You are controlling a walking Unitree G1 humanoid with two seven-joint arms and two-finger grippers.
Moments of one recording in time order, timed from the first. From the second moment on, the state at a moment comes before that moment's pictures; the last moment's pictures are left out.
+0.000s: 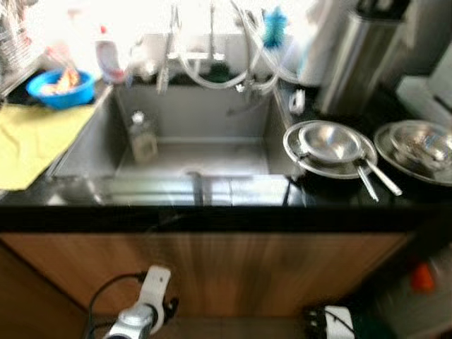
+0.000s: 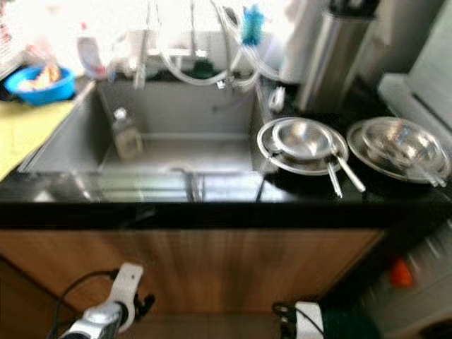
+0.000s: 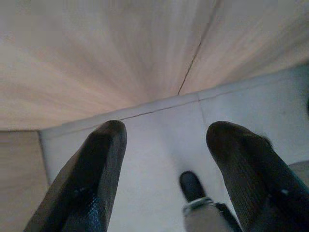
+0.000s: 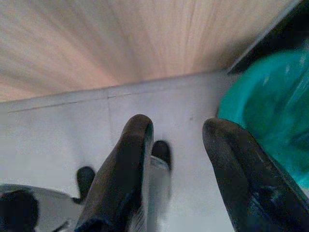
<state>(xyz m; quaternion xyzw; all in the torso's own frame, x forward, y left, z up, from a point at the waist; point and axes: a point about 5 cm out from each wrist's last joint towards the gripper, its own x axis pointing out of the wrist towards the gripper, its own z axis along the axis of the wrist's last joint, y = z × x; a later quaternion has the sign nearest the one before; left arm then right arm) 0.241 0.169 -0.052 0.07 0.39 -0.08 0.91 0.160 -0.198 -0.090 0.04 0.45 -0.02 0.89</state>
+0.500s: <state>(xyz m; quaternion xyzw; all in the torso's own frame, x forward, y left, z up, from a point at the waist) 0.247 0.161 -0.049 0.06 0.38 -0.09 0.92 0.174 -0.167 -0.089 0.04 0.44 -0.01 0.90</state>
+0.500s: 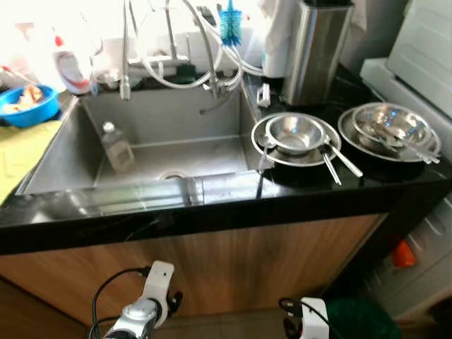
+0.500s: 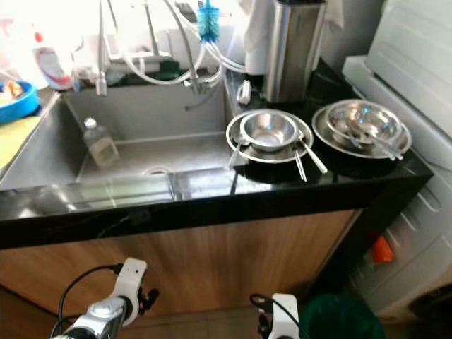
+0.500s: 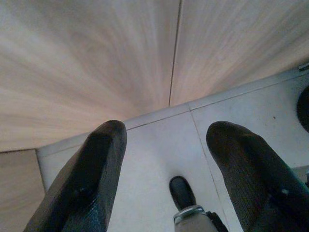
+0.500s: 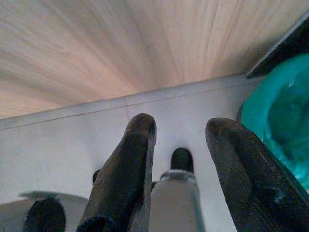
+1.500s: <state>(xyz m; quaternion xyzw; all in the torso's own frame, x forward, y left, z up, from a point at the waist) 0.248 0.155 -0.048 0.07 0.38 -0.11 0.92 0.183 -0.214 -0.077 0.03 0.42 -0.03 0.91</state>
